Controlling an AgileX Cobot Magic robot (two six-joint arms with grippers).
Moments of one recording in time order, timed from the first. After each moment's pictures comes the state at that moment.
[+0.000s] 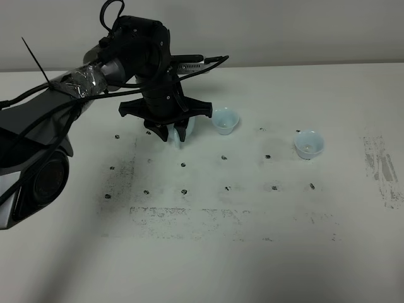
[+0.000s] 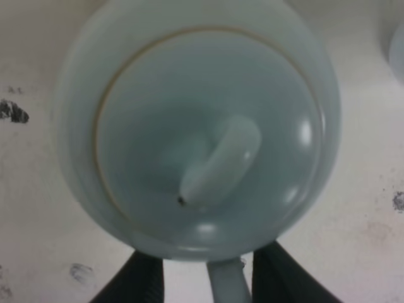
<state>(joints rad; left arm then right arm) -0.43 2.49 -2.22 -0.07 1.19 -0.26 0.01 -0.01 -0.52 0.08 1.12 -0.14</state>
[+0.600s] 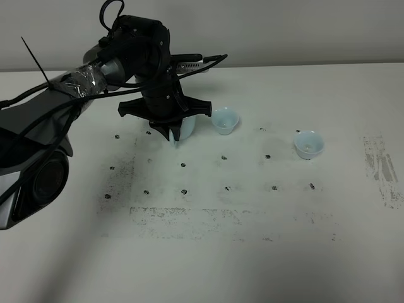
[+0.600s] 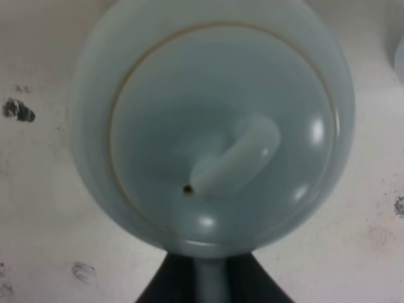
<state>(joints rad) -0.43 2.49 -2.22 -0.07 1.19 -0.28 0.01 -0.01 -0.52 0.08 1.12 -0.14</state>
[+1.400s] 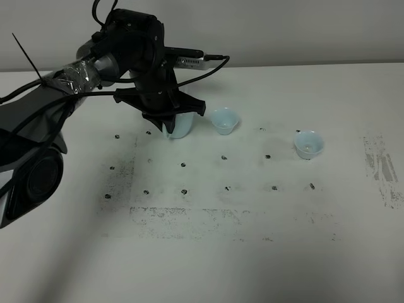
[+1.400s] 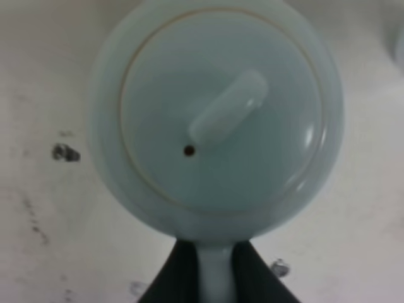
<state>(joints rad) -0.42 2.47 -2.22 -0.02 1.17 -0.11 0.01 -0.01 -0.52 0.08 1.12 -0.14</state>
